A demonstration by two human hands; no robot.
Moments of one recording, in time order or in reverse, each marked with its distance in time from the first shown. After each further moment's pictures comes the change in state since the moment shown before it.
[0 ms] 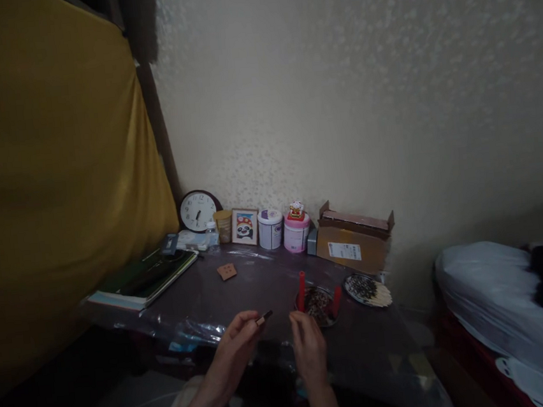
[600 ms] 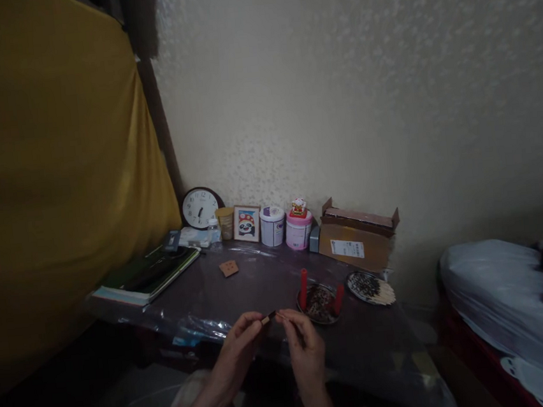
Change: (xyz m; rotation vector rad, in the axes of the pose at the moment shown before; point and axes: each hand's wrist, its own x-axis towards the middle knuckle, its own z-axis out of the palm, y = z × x) left_hand -0.001 -0.007 -0.003 -0.006 -0.007 -0.037; right_hand 0.002 -0.037 -0.006 0.418 -0.020 0.317
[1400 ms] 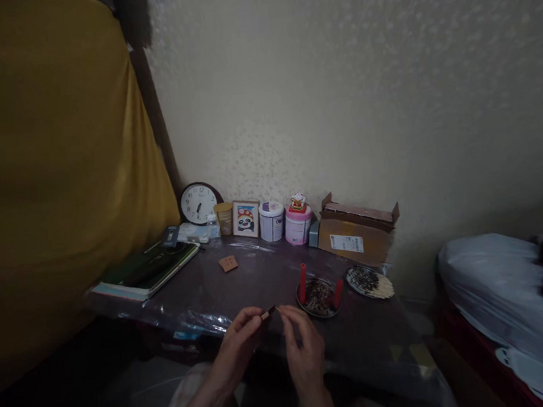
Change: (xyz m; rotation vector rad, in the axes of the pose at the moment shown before) left_hand 0.002 -0.003 -0.002 0.001 0.018 -0.015; right_hand -0.005 0.006 -0.002 -0.229 0.007 -0.196
